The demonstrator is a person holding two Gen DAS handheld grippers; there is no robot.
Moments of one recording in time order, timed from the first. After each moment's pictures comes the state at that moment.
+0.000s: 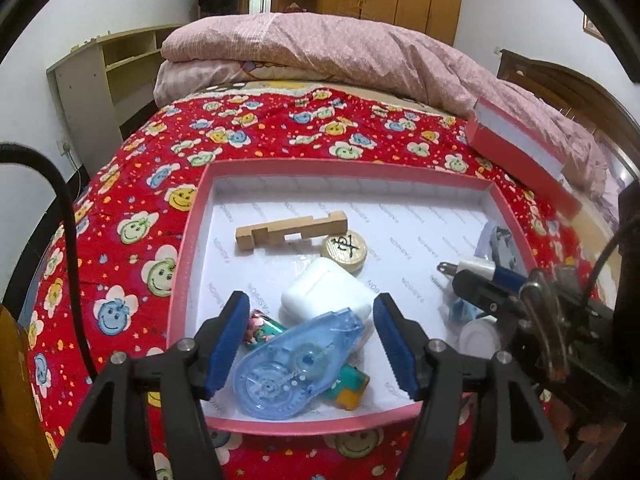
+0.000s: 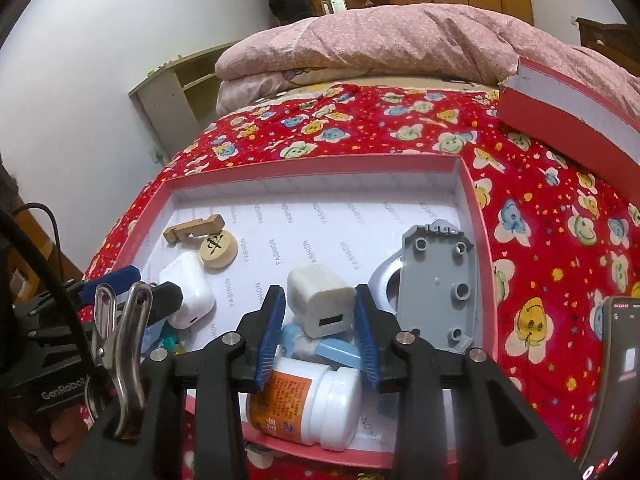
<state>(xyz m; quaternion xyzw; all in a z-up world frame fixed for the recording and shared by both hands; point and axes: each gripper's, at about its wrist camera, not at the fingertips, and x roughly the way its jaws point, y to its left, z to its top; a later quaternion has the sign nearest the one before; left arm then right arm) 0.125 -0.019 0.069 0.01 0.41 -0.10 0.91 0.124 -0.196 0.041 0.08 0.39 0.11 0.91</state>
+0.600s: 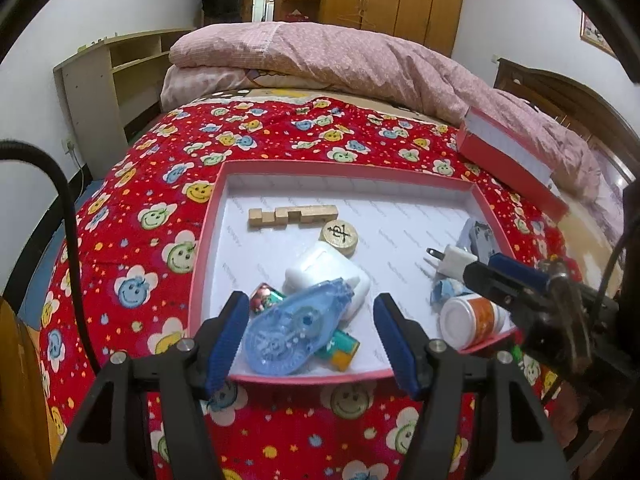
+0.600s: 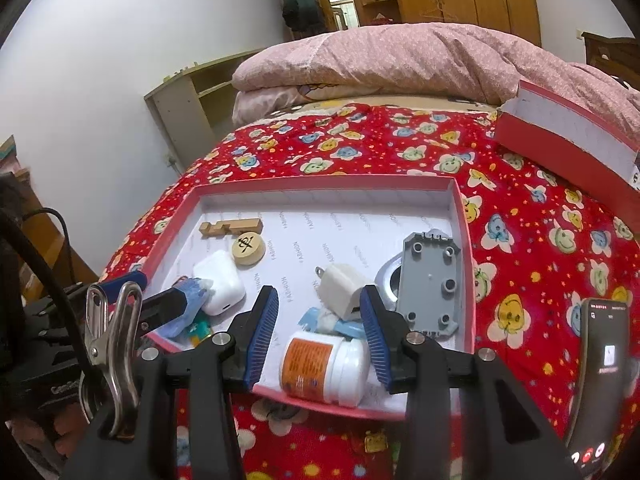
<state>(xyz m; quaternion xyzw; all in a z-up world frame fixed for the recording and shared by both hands) 0.094 -0.011 0.081 -0.01 0.40 -0.10 0.91 0.094 -0.199 0.065 0.07 0.37 0.13 0.92</state>
